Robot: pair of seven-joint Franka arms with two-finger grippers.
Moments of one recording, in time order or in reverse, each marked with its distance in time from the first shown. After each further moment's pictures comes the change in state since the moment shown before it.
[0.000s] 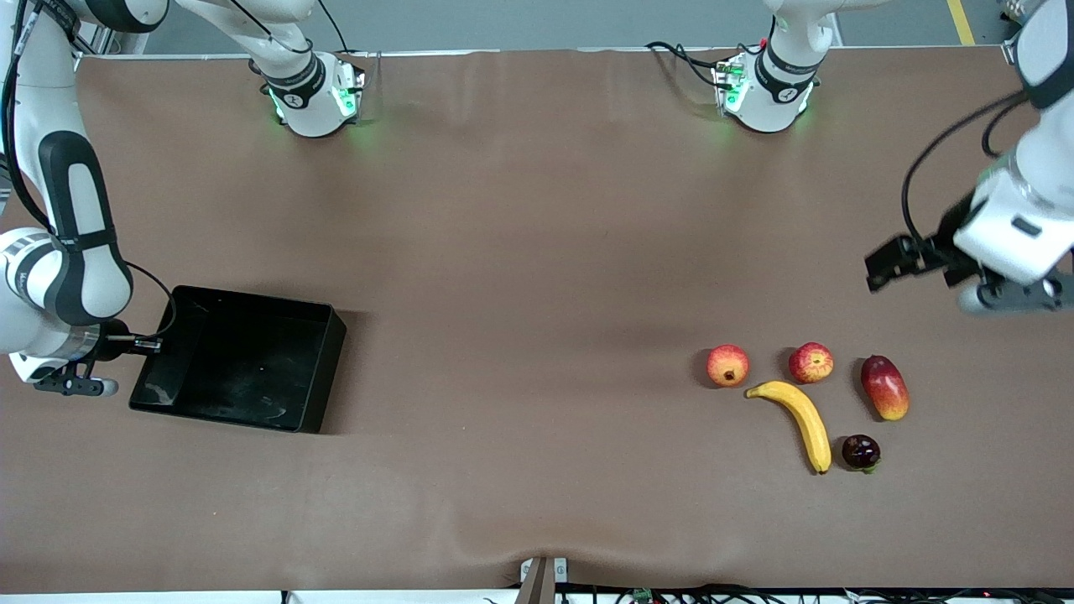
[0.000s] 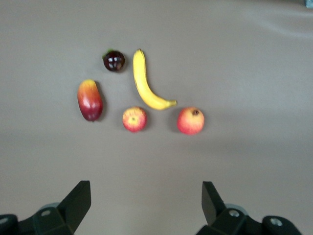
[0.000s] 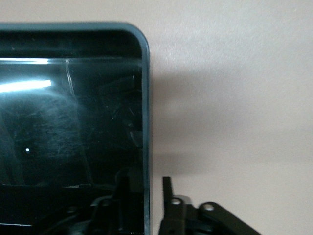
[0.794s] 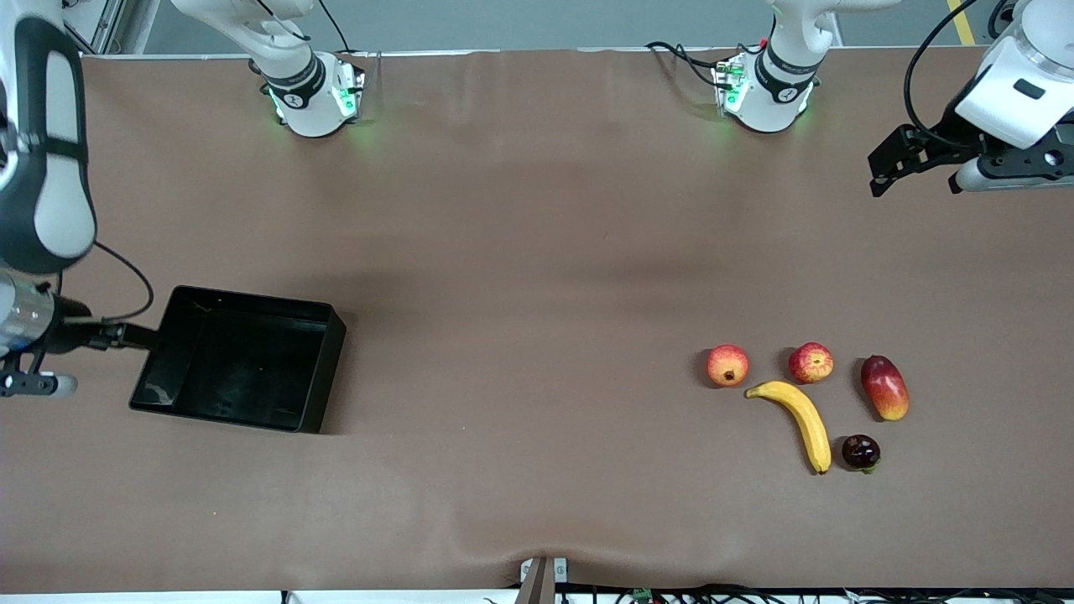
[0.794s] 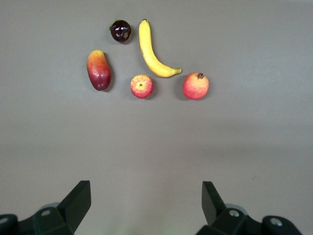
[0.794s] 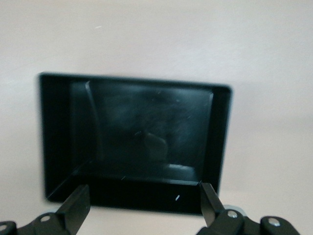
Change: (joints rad) left arm -0.138 -0.268 0.171 -0.243 -0.033 -0.028 0.068; right arm 0.144 -0.251 0.054 0.185 -0.101 -0.365 0.207
